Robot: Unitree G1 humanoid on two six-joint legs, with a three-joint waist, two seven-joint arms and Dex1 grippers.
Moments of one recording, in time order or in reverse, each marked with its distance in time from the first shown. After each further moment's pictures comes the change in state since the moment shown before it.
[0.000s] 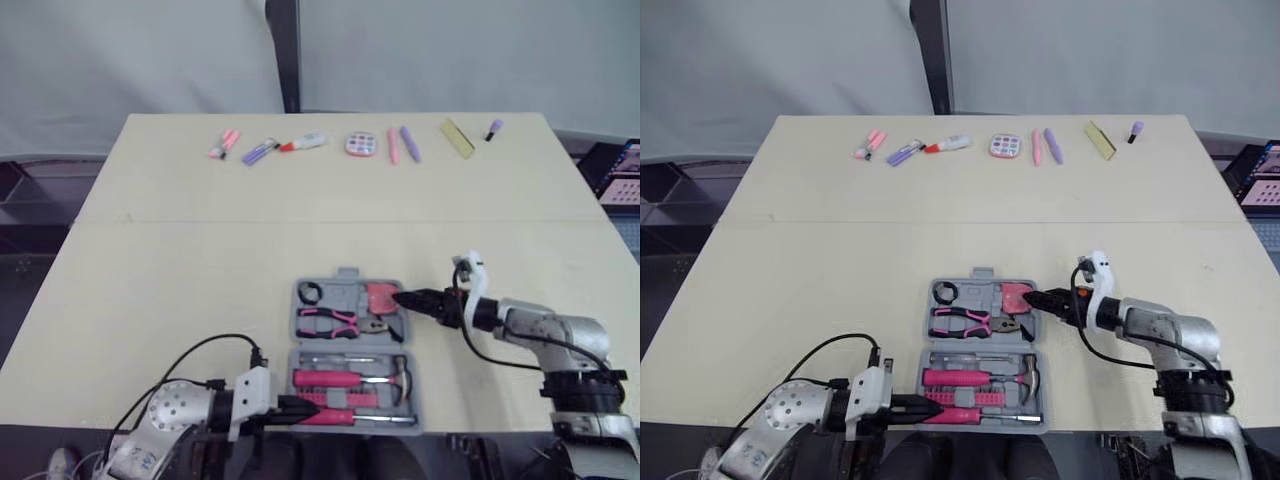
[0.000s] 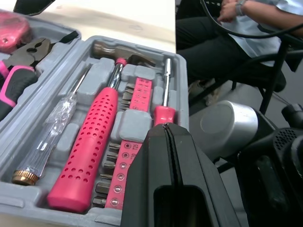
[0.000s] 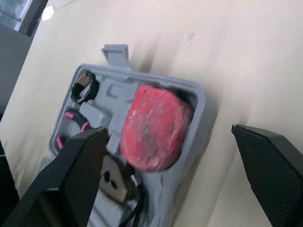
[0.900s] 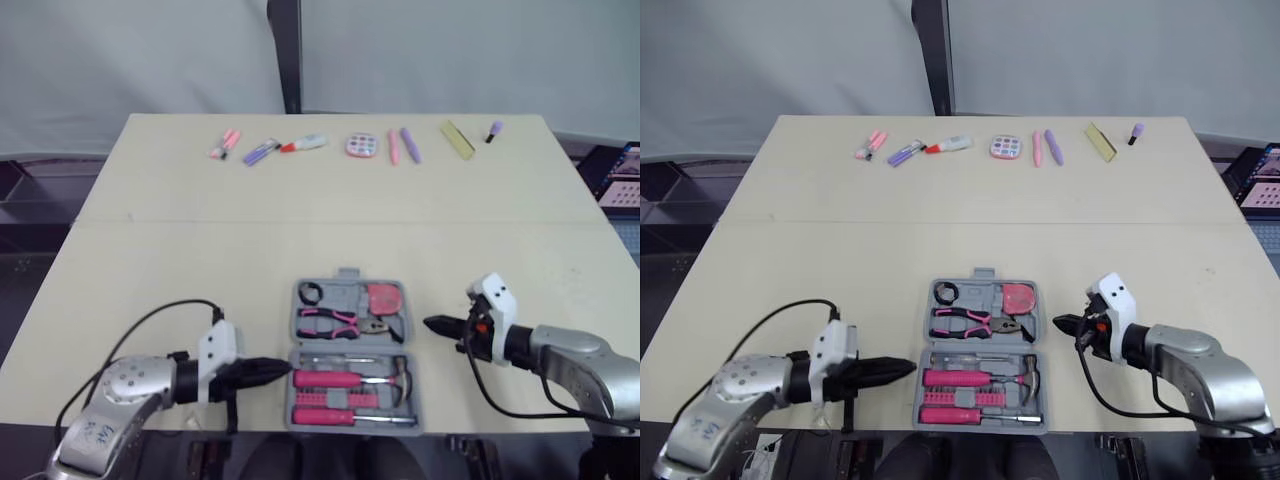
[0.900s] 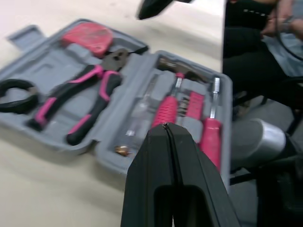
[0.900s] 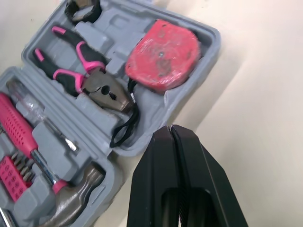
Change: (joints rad) left arm 0.005 0.075 0.208 -0.222 -0.124 0.308 0.010; right arm 0.288 -0.152 -0.003 -0.434 -0.086 -0.118 0.027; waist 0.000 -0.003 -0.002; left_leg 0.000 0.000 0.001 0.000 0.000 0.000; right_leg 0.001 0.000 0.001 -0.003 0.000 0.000
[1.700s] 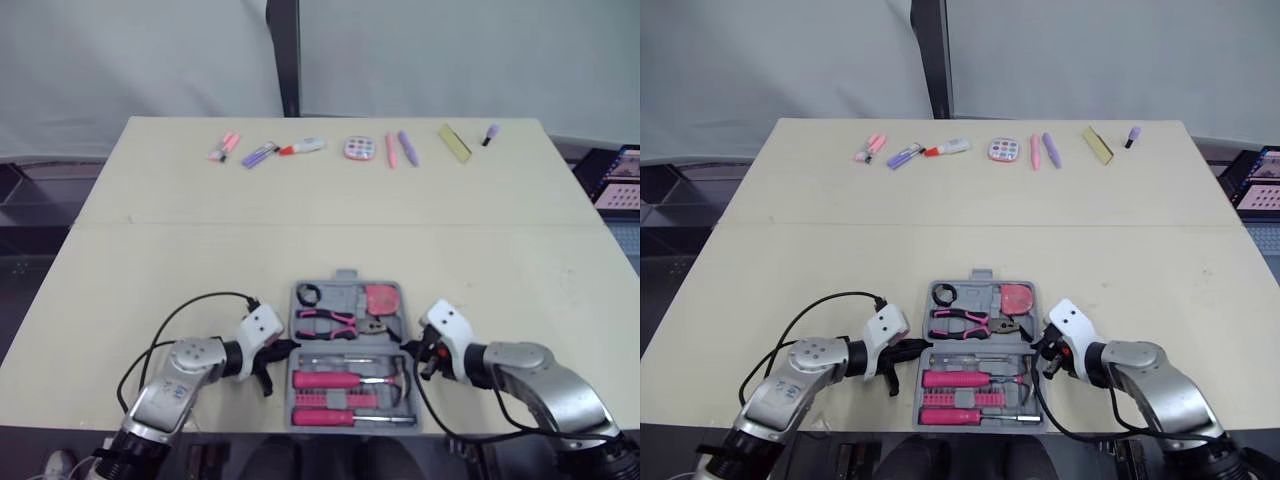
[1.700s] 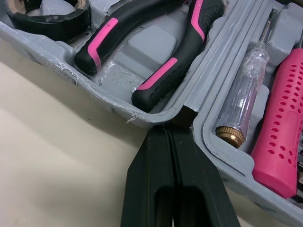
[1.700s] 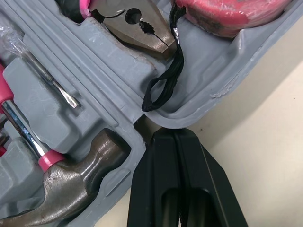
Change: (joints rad) left arm -0.271 -0.142 -0.151 0.257 0.269 0.245 0.231; right arm 0.077 0.009 0.245 -0.121 -0.266 -0.015 -0.050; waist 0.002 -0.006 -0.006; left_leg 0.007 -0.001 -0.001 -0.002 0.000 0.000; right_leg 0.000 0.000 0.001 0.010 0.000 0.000
